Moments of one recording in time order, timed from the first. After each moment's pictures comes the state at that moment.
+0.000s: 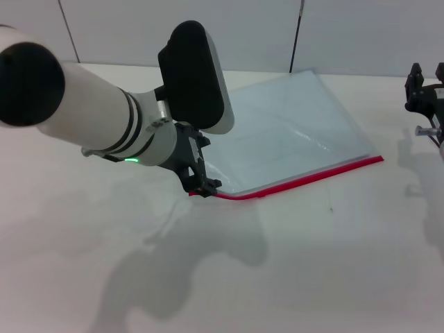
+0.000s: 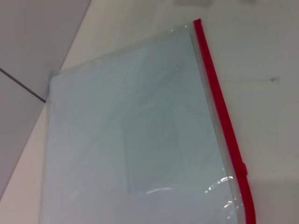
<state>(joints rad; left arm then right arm) -0.54 -2.03 -1.39 -1.43 2.62 -1.13 0.84 0.61 2.03 -2.50 -0.44 -1.63 0.86 2.82</state>
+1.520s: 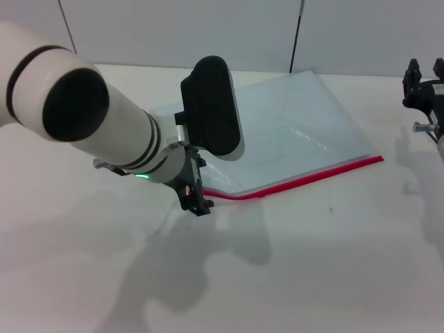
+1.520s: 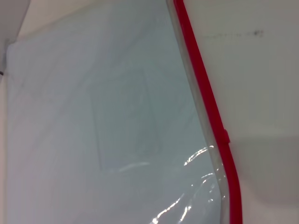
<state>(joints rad) -0.62 -2.03 -1.31 -1.27 2.68 -1.11 0.80 0.62 2.03 -2.50 -0.44 -1.63 0.86 2.82</state>
